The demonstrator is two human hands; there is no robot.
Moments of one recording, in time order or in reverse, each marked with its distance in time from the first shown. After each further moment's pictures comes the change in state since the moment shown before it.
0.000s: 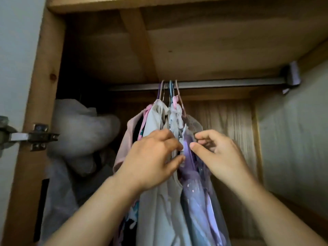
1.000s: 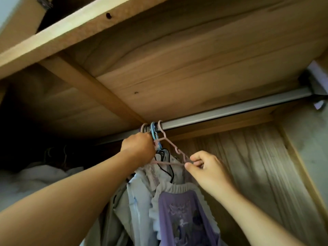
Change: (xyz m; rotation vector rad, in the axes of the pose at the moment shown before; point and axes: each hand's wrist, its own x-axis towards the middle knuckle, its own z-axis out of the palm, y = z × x) left_hand 0.223 -0.074 0.076 0.575 -0.214 -0.539; right_hand 0.172 0.134 0.030 0.086 0.010 0.023
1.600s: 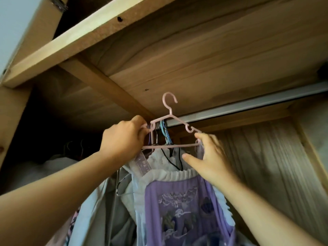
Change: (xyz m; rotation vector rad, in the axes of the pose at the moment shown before) left_hand -0.048 -0.039 -0.036 -0.061 0.326 0.014; right_hand 0.008 -0.013 0.006 0.024 0.026 -0.177
